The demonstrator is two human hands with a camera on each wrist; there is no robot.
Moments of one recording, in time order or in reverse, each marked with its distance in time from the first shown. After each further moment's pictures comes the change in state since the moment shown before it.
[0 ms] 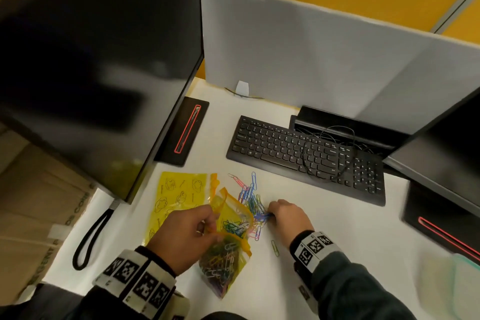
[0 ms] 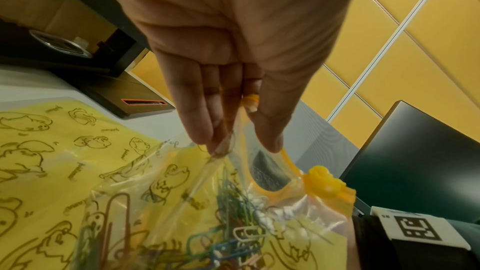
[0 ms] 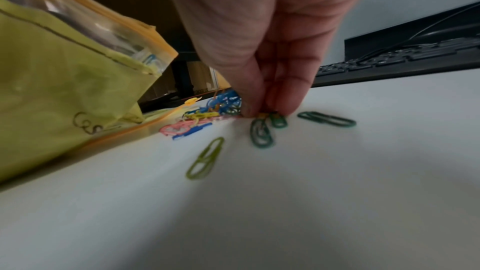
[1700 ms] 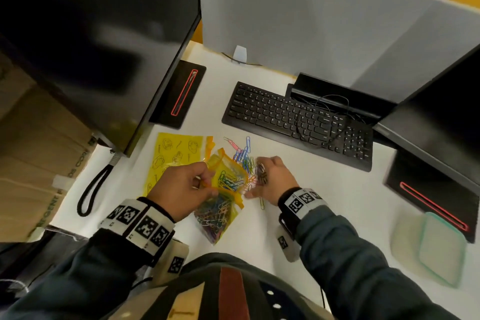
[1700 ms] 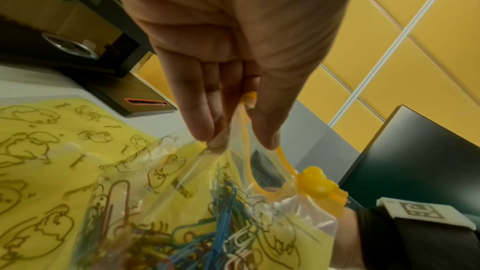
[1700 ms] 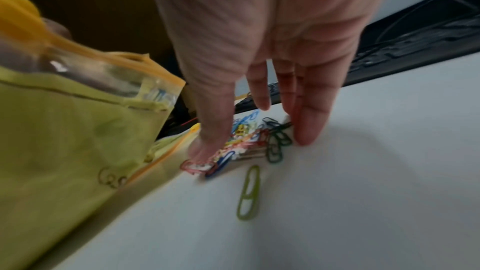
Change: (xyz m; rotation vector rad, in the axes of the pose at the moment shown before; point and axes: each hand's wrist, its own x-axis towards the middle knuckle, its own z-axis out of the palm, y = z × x) left_hand -0.015 0.017 0.003 -0.033 0.045 -0.037; right_hand -0.014 -0.012 -0.013 0.268 -0.069 0.108
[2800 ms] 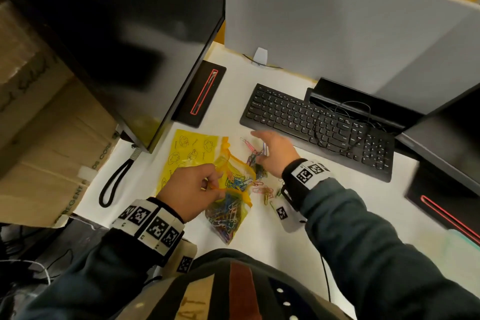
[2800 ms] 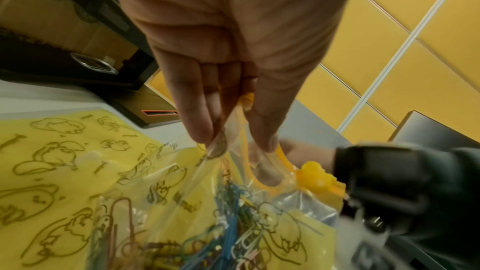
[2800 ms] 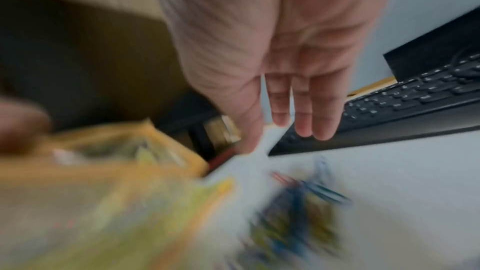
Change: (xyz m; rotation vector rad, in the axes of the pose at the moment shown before) left_hand -0.007 -0.008 -0.011 -0.010 0.044 -0.037; right_hand 0.030 -0.055 -0.031 -0.076 0.049 -0.226
